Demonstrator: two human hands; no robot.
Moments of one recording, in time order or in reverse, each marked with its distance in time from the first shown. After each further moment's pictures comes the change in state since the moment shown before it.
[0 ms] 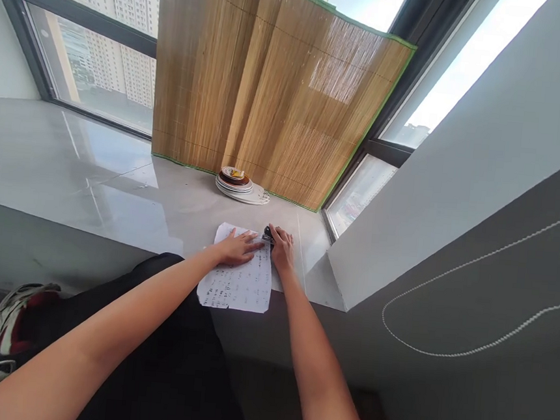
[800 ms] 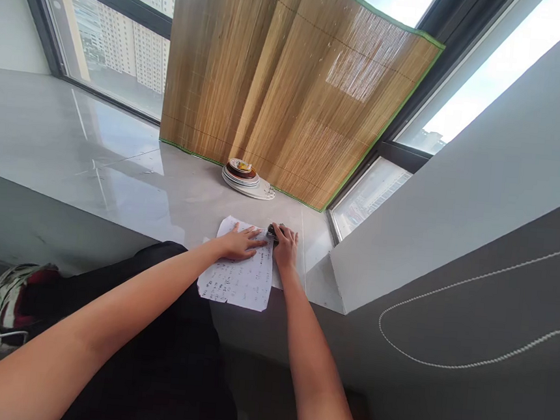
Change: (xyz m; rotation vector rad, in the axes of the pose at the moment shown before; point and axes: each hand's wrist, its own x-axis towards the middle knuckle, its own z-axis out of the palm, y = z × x) left_hand -0.004 0.005 -0.003 -0.055 -0.015 0.004; right_hand -0.002 -0.004 -0.006 -0.002 -0.037 0.041
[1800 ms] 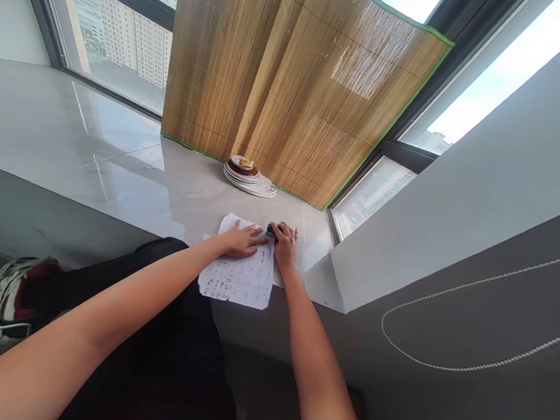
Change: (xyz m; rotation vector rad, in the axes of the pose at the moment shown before) left_hand 0.004 -0.003 0.003 -0.081 0.034 0.021; right_hand 0.002 -0.001 -0.001 -0.032 -0.043 -0.064
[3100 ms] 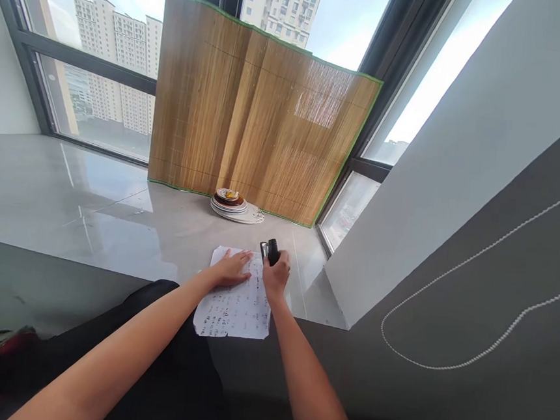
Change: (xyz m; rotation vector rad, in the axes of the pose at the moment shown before) left_hand -0.001 -0.008 0.001 0.070 0.164 -0.144; right_hand -0.005 -0.060 -0.010 0.239 0.420 0.504
